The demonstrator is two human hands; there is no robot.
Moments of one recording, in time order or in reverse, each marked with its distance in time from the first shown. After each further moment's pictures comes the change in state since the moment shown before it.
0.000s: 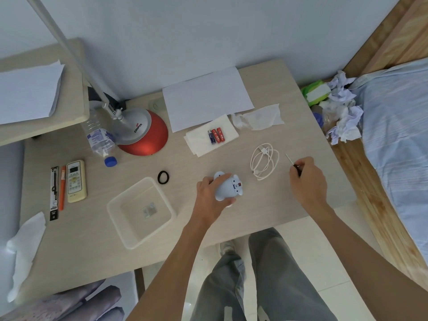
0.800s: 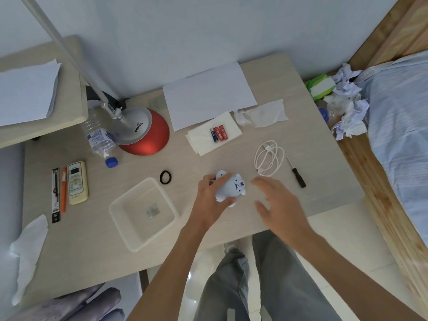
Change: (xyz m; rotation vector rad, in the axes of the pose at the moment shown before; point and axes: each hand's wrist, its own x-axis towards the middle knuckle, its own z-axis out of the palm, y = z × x) left_hand -0.003 -0.005 -0.012 -0.041 -0.020 0.029; right_hand -0.096 -0.061 0.002 -0.015 -0.229 -0.465
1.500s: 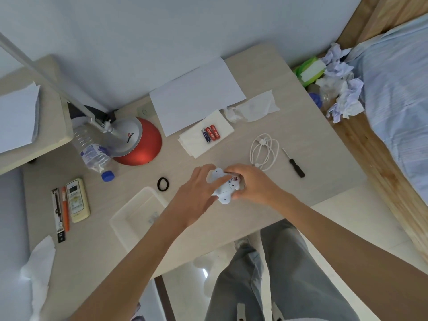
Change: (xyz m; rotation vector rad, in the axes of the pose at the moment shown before) left_hand 0.015 0.022 -0.075 0.617 -0.226 0.495; right_hand 0.083 0.022 0.057 0.343 -0.317 -0.036
